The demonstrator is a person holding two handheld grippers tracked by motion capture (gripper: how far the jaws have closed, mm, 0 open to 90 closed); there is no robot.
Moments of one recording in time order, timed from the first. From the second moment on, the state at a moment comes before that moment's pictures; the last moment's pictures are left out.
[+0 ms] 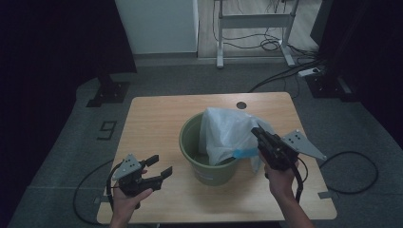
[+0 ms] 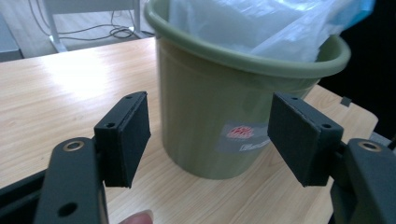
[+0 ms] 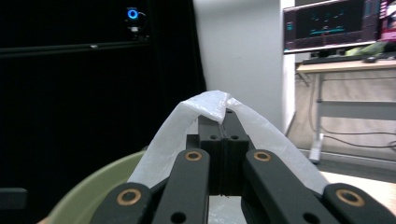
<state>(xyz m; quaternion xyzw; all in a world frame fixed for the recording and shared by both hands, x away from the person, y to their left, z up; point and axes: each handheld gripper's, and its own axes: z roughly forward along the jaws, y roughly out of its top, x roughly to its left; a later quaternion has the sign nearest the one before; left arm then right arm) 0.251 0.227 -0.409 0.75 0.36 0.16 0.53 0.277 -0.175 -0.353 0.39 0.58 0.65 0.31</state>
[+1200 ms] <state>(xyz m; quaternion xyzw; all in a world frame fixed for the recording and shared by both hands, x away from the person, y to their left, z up) 0.249 0.217 -0.423 0.75 0.37 0.14 0.54 0.251 -0.182 -0.441 0.42 0.65 0.56 0.30</state>
